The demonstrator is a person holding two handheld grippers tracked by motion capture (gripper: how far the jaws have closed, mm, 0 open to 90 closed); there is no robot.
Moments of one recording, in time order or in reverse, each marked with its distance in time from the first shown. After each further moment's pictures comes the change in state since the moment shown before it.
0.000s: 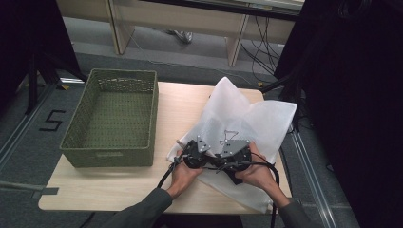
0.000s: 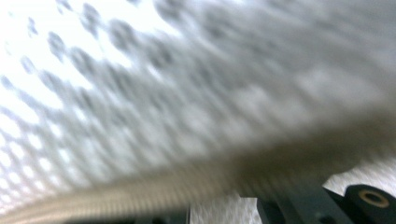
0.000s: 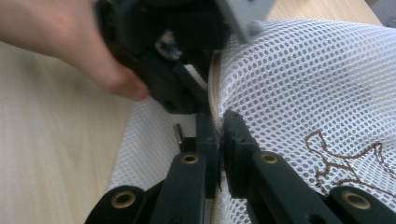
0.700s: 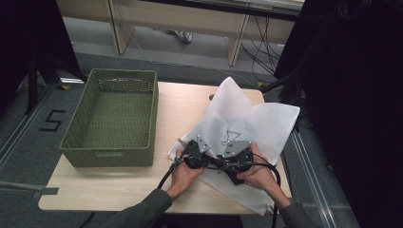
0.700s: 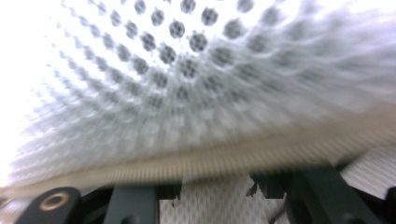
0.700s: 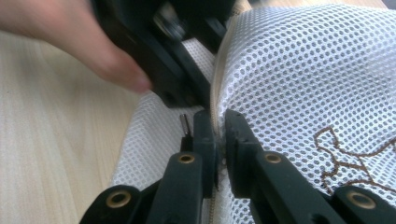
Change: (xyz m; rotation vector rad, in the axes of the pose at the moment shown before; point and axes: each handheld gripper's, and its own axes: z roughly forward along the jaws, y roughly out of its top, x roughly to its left) left arm -0.005 0.002 -0.013 0.006 0.033 0.006; right arm -0.003 -0.010 0.003 0.001 0.012 0.020
